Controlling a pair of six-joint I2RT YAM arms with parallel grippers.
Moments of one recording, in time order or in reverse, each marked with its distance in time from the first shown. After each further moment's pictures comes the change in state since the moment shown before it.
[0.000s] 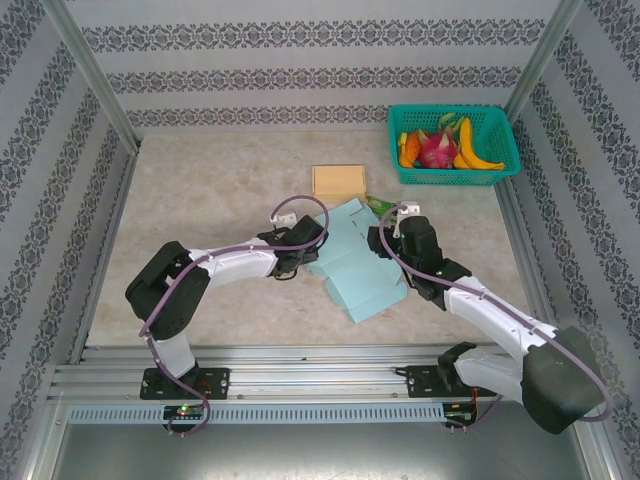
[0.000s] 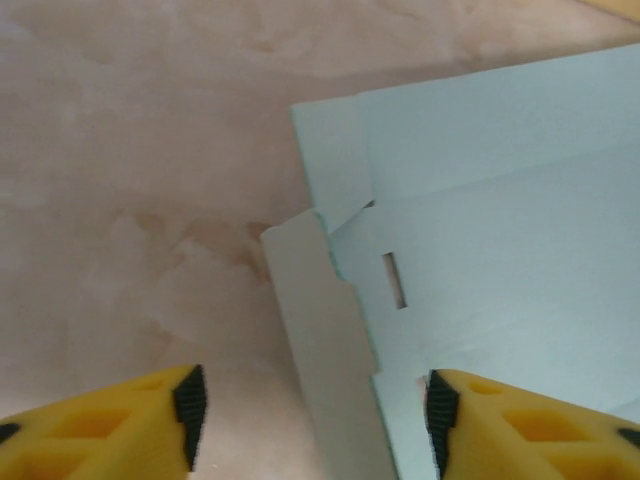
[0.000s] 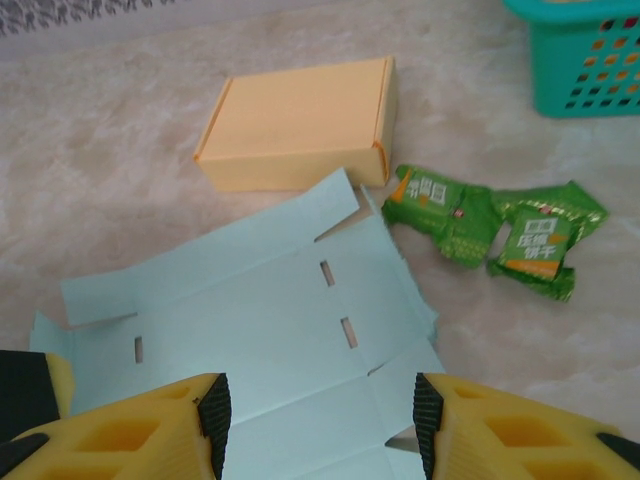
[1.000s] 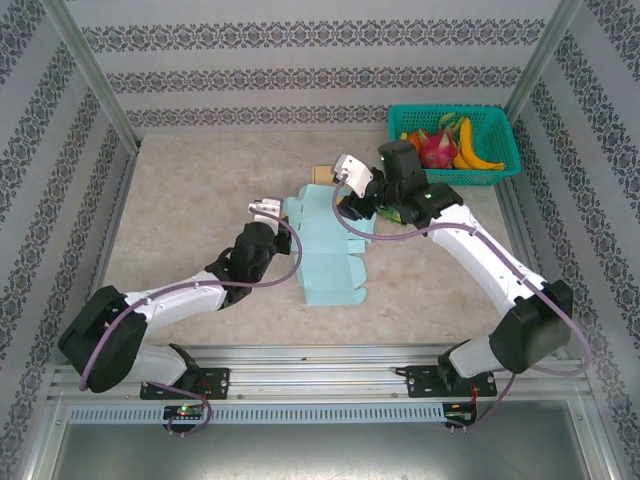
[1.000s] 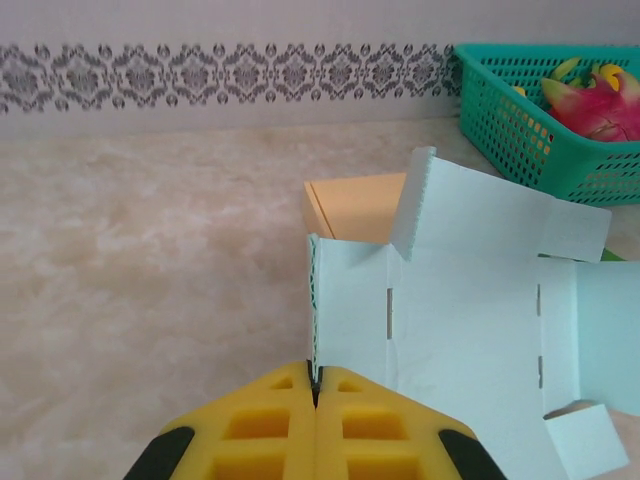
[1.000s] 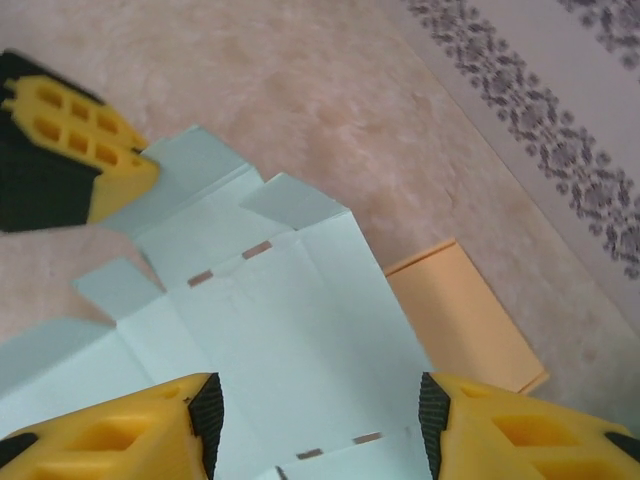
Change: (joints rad) left arm 0.082 -0.421 -0.452 0.807 -0.022 0.772; right arm -0.012 0.343 0.777 -0.556 -0.466 -0.986
